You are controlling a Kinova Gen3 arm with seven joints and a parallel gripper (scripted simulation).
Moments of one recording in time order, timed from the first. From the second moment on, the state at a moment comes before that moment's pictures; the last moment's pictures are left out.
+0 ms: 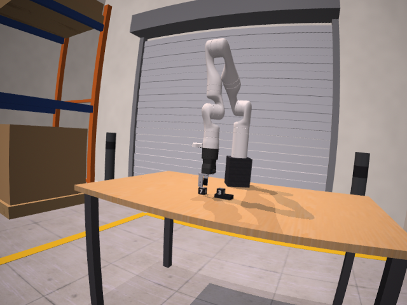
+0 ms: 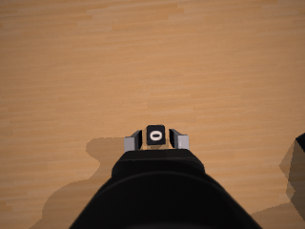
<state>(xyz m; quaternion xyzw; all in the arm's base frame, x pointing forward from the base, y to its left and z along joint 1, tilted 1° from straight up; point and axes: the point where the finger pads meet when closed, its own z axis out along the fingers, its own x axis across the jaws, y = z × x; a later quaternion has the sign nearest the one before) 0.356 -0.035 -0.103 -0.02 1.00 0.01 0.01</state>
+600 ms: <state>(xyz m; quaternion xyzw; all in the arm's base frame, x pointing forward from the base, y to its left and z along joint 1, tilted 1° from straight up) 0.359 -0.036 -0.124 -0.01 1.00 0.01 0.01</state>
